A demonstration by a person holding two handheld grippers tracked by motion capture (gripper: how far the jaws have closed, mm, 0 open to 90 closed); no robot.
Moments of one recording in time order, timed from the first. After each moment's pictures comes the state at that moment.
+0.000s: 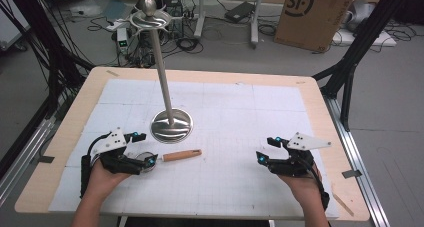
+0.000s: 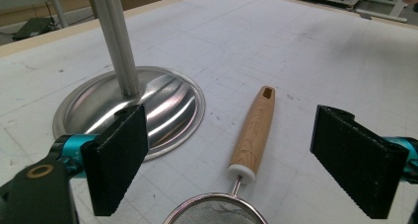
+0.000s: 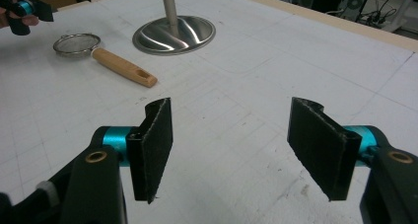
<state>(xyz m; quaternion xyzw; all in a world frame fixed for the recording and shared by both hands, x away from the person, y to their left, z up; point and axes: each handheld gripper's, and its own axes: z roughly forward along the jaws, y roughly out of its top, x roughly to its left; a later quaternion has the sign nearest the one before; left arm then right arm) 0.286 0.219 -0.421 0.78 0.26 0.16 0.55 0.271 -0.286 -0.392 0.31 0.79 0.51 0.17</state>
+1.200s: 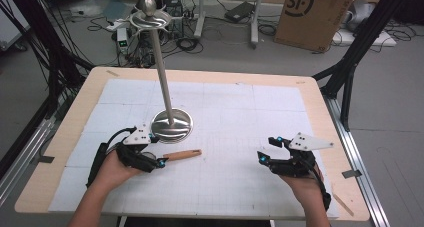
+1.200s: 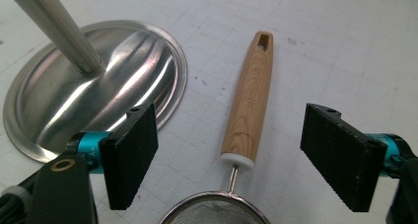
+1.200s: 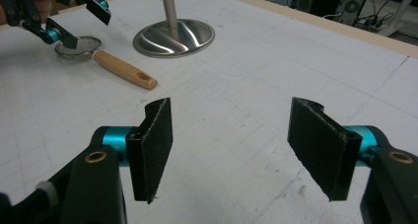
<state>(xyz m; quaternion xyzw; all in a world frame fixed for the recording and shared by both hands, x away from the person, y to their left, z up) 0.310 0.176 -0.413 0.88 0.22 0.13 0.40 0.268 -0.288 -0.389 0.31 0.78 0.51 0.17</state>
